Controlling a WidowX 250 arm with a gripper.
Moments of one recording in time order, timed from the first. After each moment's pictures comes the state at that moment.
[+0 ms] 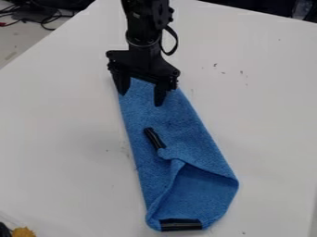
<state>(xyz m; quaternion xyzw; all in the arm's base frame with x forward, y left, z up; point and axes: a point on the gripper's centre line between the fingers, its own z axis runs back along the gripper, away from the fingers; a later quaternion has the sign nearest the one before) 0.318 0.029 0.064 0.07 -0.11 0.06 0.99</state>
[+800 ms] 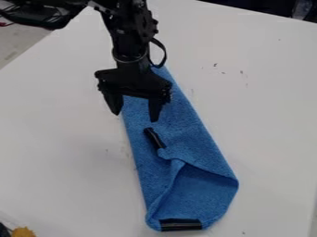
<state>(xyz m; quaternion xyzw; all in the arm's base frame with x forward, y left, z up) 0.289 0.024 0.054 0.02 -0.10 0.10 0.99</state>
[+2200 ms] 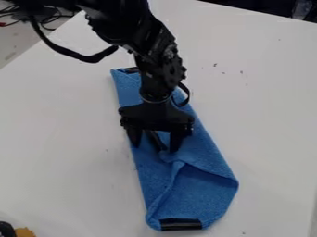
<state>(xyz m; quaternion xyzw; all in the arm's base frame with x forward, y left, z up) 0.285 -0.009 0.009 0.02 -0.08 0.13 0.99</state>
